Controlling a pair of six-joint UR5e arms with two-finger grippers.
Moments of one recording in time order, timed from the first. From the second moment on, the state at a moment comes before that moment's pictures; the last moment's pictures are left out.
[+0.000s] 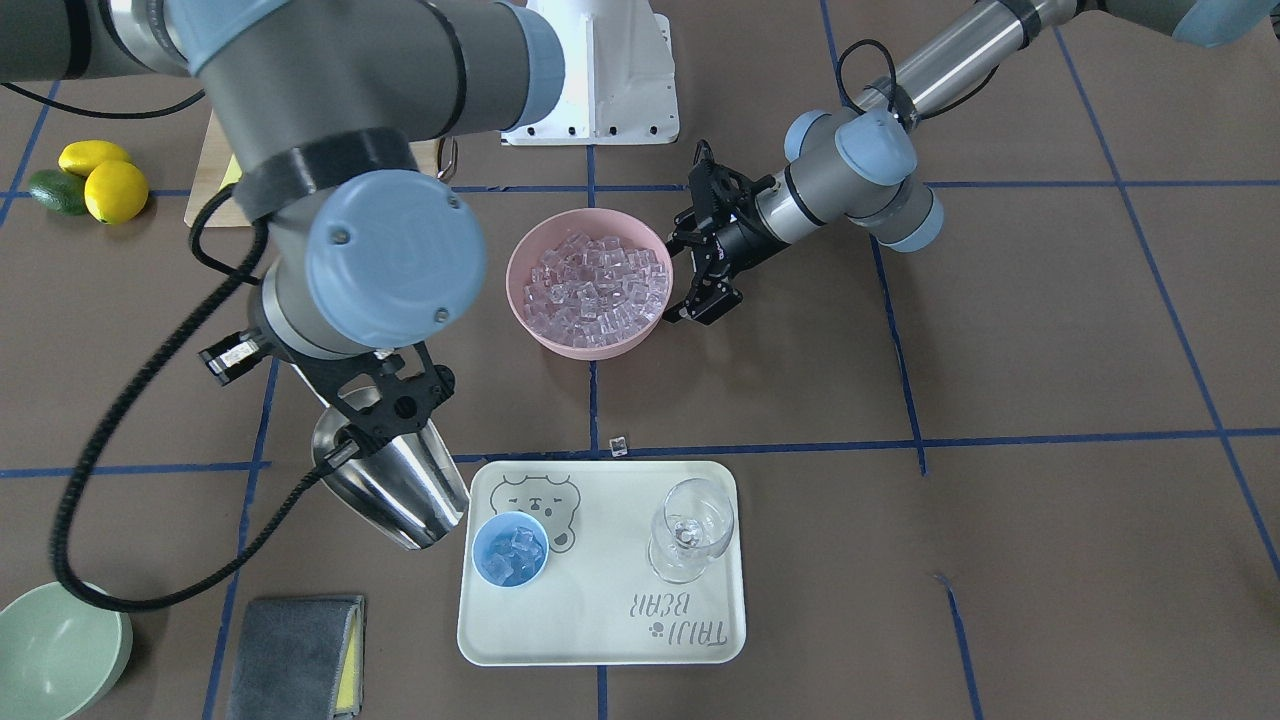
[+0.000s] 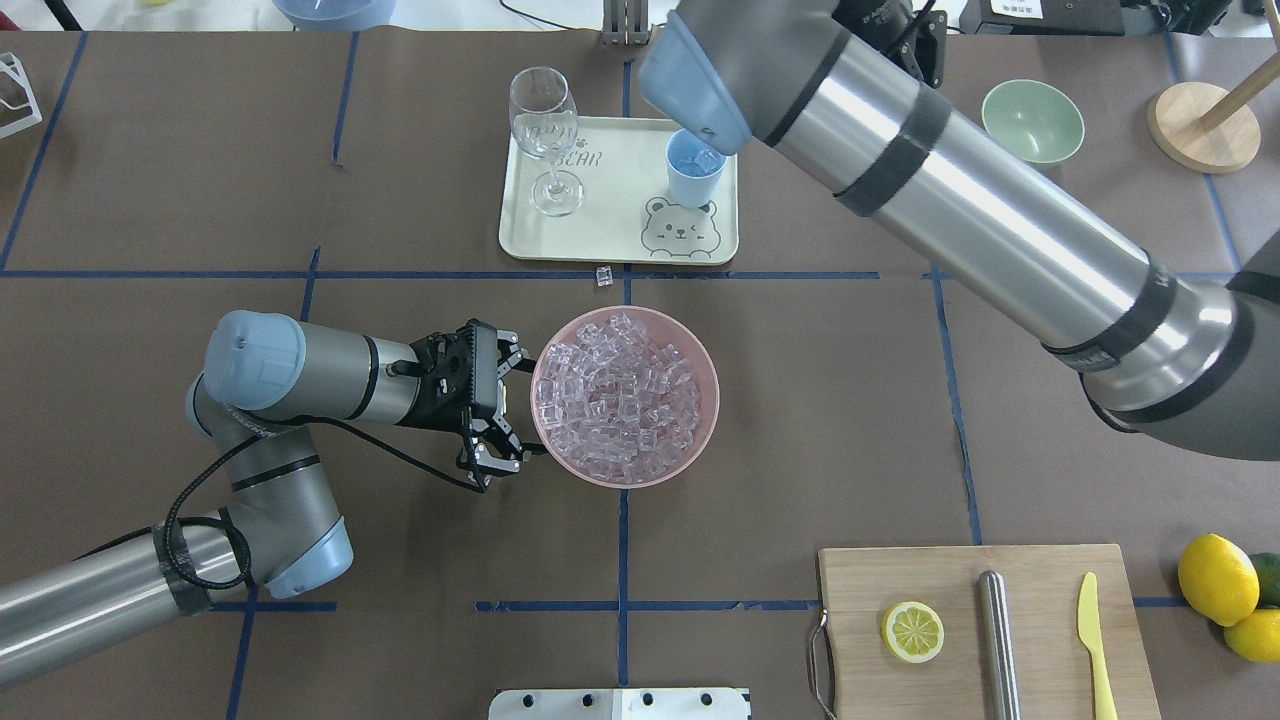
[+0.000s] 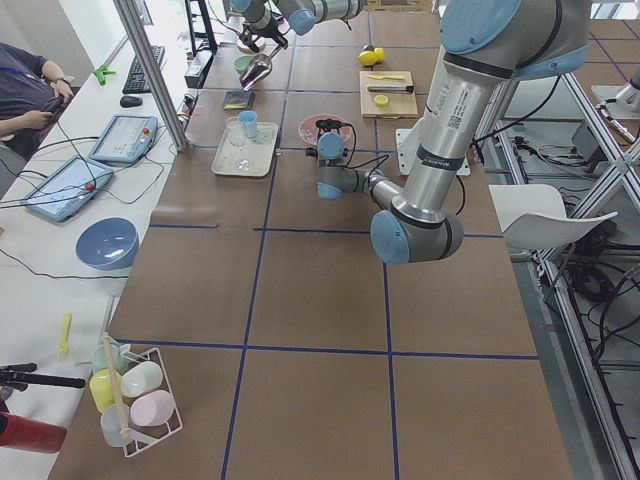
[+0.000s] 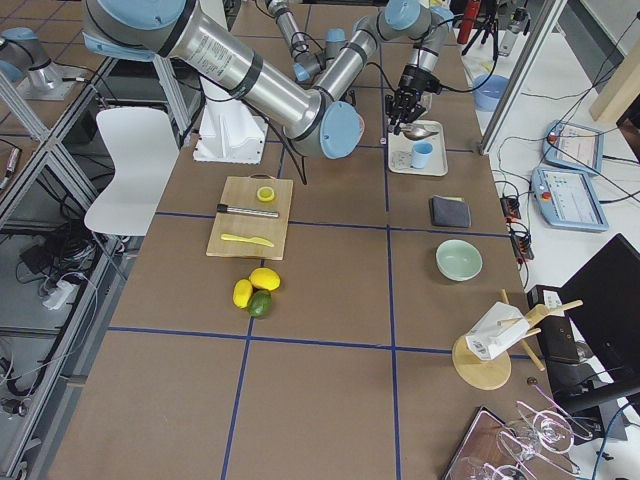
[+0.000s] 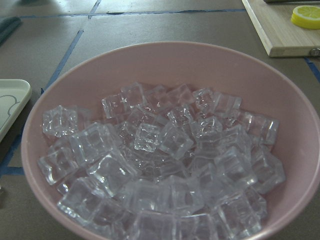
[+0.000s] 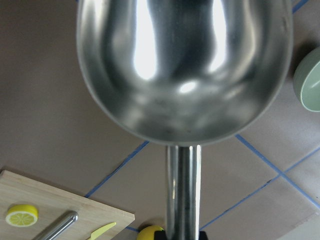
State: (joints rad) left arm -0.52 -2.03 -1.42 -2.81 -1.99 0.03; right arm 0.92 -0.48 1.36 -2.58 1.90 -0.19
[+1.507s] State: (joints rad) left arm -0.52 -2.03 -1.42 -2.81 -1.99 0.03; right arm 1.03 -1.38 2.09 -2.22 2.31 0.52
